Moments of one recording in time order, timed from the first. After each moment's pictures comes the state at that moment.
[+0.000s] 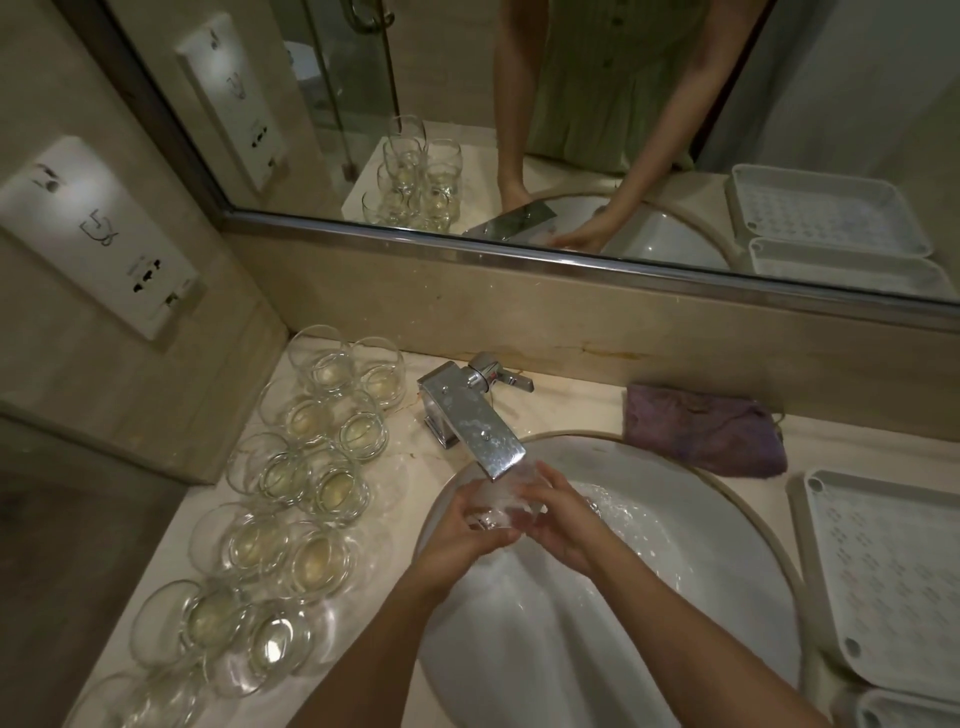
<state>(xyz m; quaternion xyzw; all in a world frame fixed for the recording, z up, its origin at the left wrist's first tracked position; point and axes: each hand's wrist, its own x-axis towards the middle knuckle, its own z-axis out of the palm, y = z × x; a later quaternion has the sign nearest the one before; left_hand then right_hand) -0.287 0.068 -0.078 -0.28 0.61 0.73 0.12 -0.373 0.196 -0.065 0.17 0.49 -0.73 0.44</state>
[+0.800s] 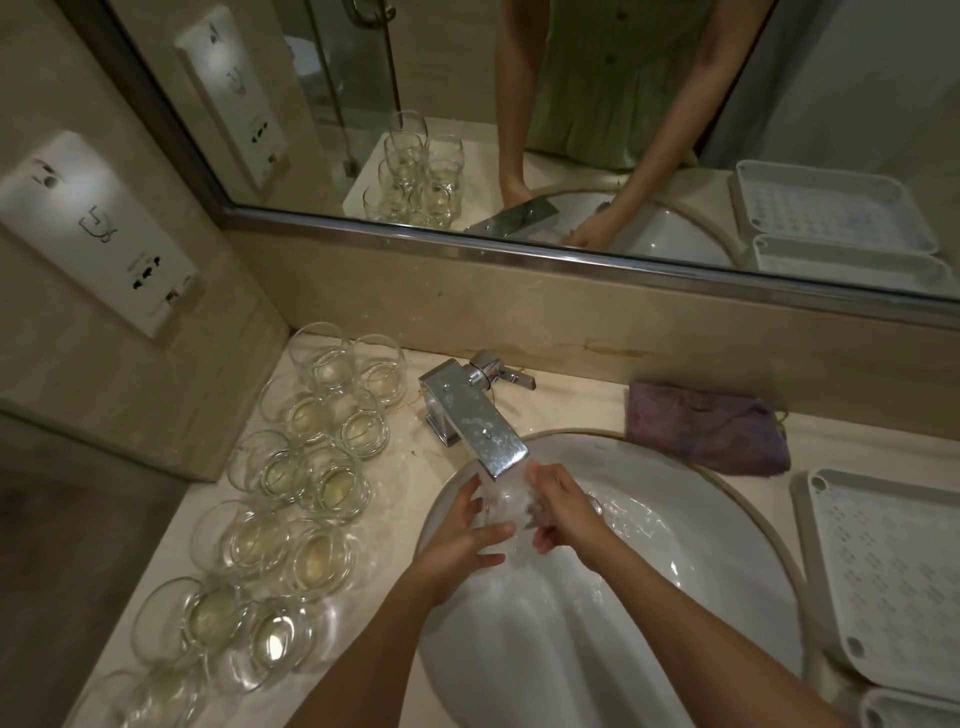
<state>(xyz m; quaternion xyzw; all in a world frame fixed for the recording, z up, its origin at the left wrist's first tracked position) -0.285 0.063 -0.084 -0.29 0.53 0.78 0.18 -0.373 0.198 -0.053 0.08 0.73 -0.55 0.40</state>
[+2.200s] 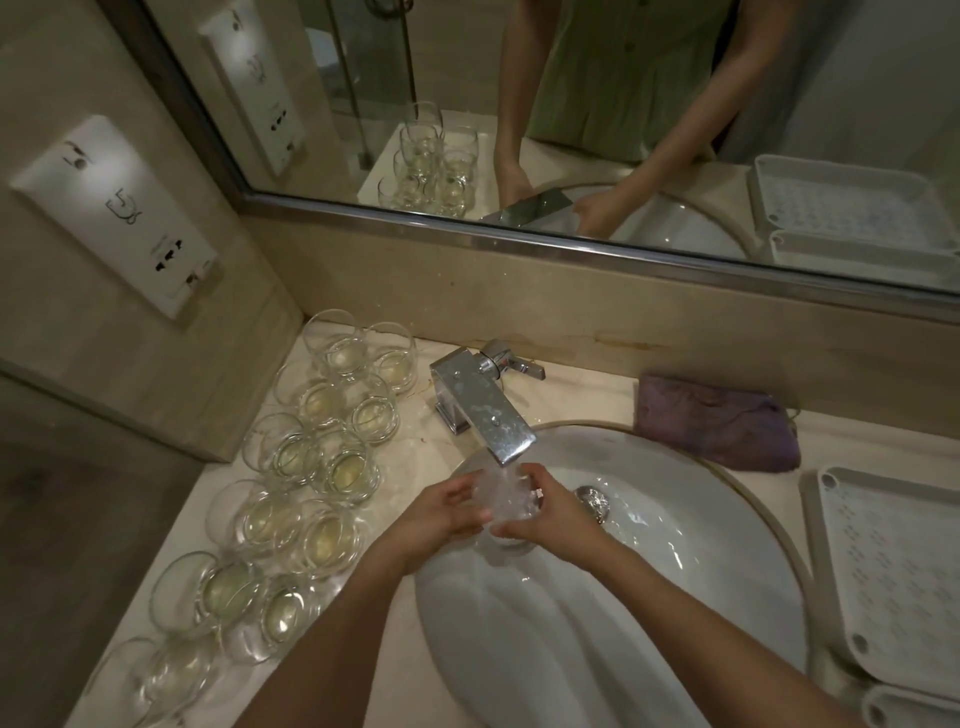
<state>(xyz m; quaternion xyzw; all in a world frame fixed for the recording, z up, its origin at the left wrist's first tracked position) -0.281 0.029 -0.067 -0.26 0.58 0.75 0.19 -0.357 0.197 -0.068 -0.11 0.78 -0.48 0.38</state>
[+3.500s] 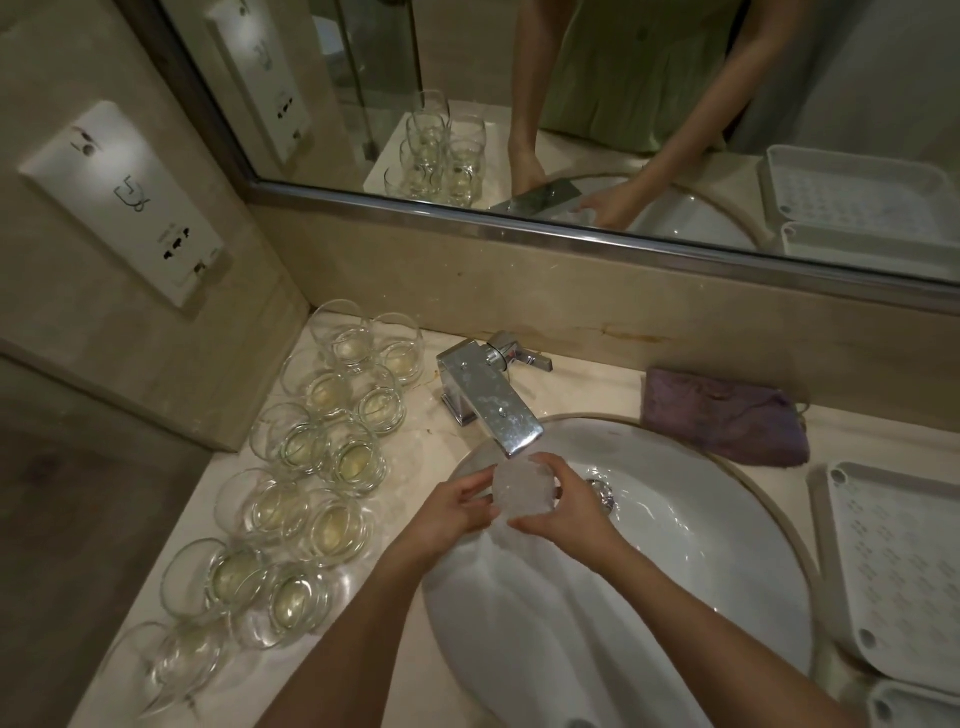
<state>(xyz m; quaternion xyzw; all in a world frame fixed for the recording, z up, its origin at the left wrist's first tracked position) -0.278 0.043 -0.065 -0.25 0.64 0.71 0.16 -0.350 0.206 -0.070 -0.09 0.80 -0.50 0.31</state>
